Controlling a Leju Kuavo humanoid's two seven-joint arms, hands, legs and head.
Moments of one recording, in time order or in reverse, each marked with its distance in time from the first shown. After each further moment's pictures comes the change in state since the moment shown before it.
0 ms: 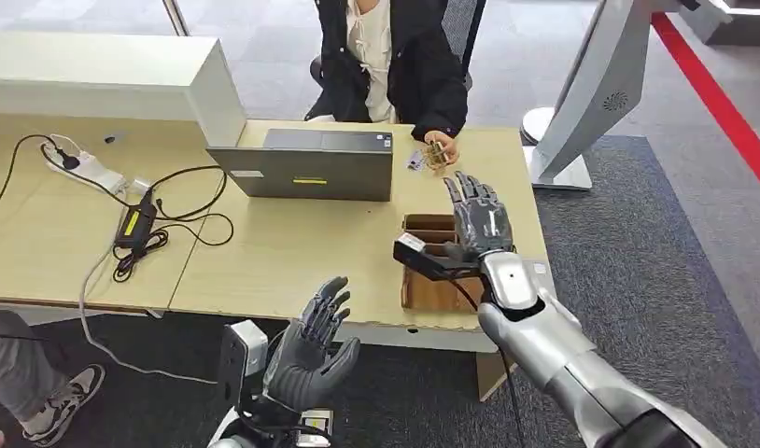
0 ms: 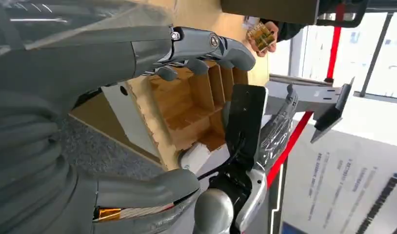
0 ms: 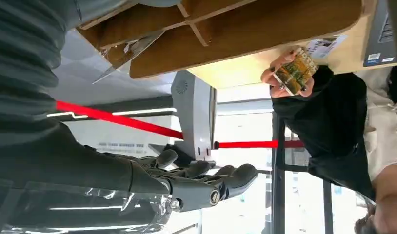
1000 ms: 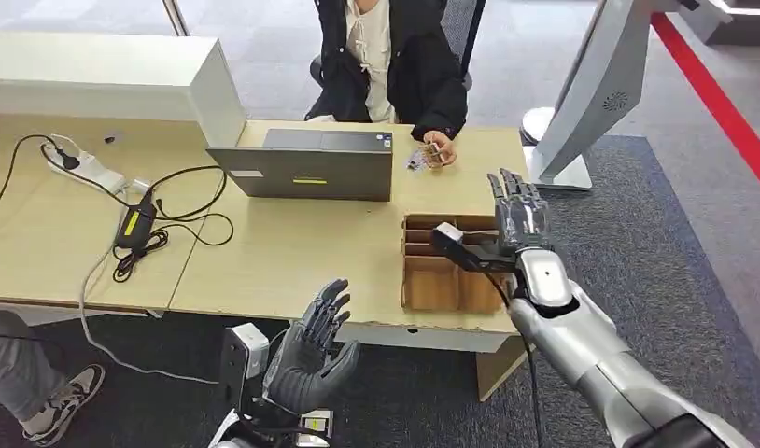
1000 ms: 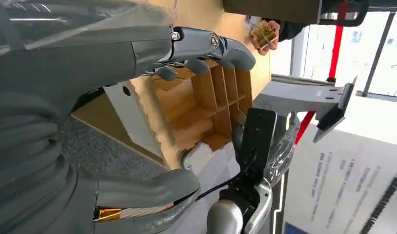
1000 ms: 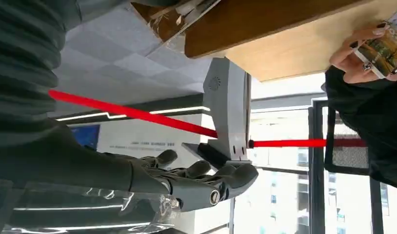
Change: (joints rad) left arm 0.006 0.001 0.000 0.000 -0.009 -0.004 0.003; right arm 0.017 -0.106 -0.050 -0.024 -0.017 -0.005 0.042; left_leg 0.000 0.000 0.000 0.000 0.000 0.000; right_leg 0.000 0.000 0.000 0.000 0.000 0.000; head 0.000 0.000
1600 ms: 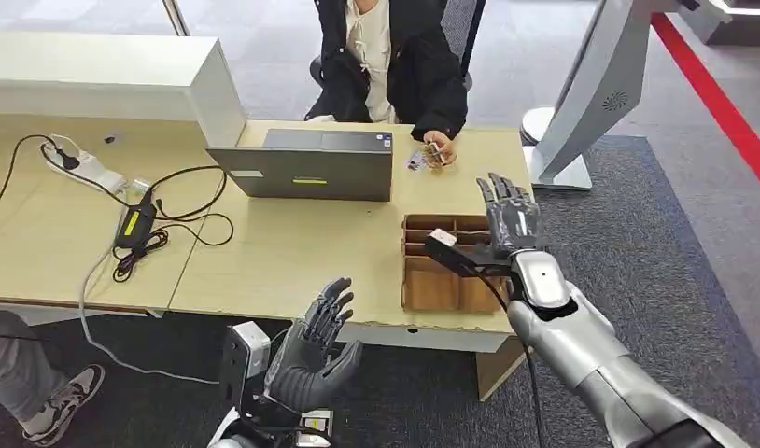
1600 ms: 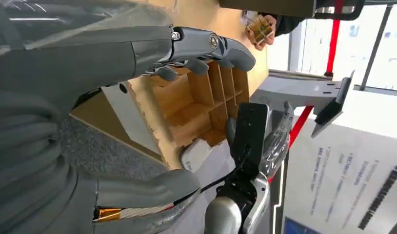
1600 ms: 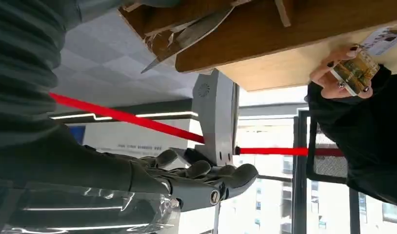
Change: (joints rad) left arm -0.009 -0.002 0.000 0.000 -0.002 -0.019 0.002; right arm 0.019 -0.002 -0.001 -0.059 -0.006 0.073 -0.039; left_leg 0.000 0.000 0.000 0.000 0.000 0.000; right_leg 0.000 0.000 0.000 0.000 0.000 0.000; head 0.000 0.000
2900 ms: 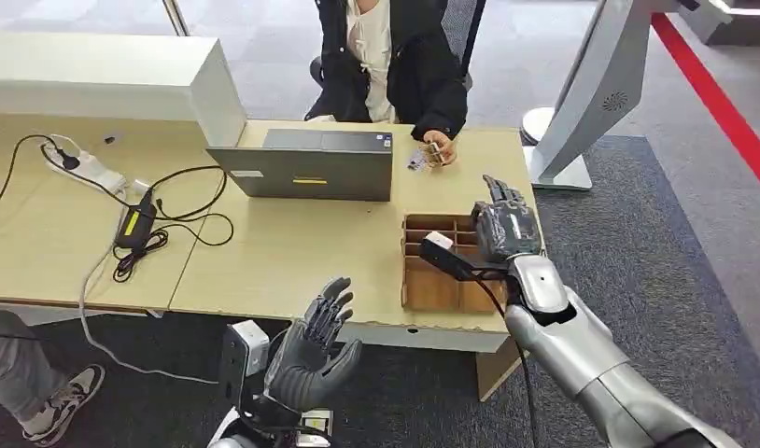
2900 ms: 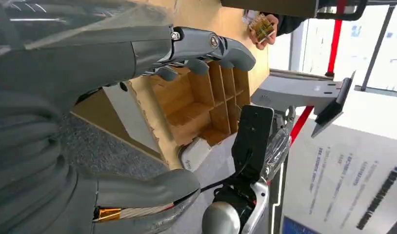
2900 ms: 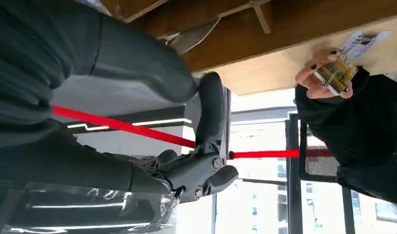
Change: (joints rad) left arm 0.000 0.000 0.000 0.000 0.015 0.001 0.000; right arm 0.033 -0.007 -0.010 -0.075 -0.030 0.005 0.002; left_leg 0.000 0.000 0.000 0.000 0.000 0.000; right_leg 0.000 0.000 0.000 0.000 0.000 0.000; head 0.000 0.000
